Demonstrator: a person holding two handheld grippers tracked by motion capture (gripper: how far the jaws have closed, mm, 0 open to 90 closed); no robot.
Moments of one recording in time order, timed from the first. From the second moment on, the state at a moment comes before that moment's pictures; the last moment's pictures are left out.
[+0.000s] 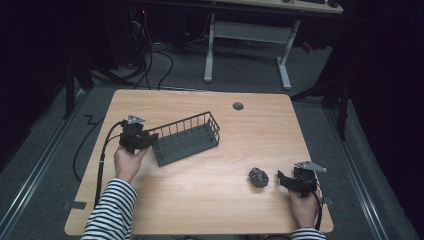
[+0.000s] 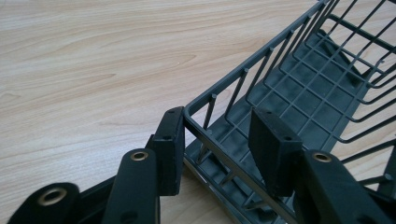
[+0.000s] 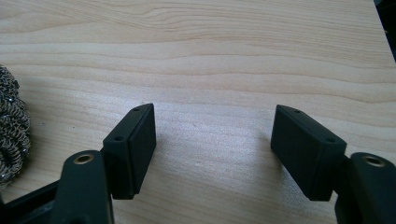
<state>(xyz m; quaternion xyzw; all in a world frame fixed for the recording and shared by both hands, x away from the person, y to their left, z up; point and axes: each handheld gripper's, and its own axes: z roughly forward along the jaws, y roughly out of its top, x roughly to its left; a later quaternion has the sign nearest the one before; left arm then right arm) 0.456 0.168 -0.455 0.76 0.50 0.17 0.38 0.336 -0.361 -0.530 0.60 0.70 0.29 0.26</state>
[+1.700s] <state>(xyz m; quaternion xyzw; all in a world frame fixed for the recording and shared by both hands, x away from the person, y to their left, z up) 0.394 0.125 -0.455 0.78 0.45 0.15 0.41 0.336 -0.361 -0.530 0.60 0.70 0.29 0.26</state>
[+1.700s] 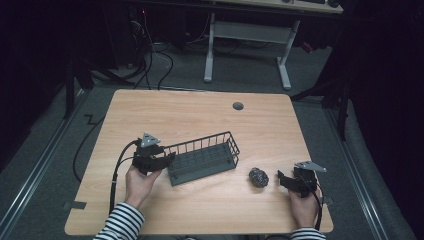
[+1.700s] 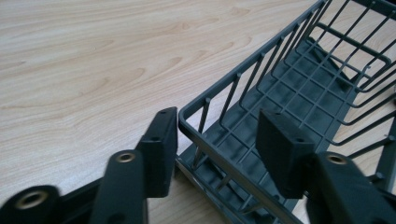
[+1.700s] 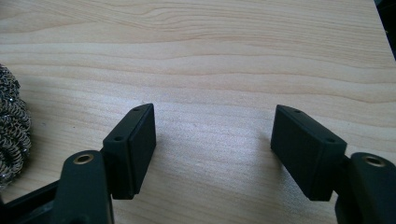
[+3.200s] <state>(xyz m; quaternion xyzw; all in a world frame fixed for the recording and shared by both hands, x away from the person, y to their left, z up) 0.351 0.218 -0.505 0.72 0.54 0.20 0.39 0.336 -0.361 -0.530 0.60 0.70 0.29 0.26</state>
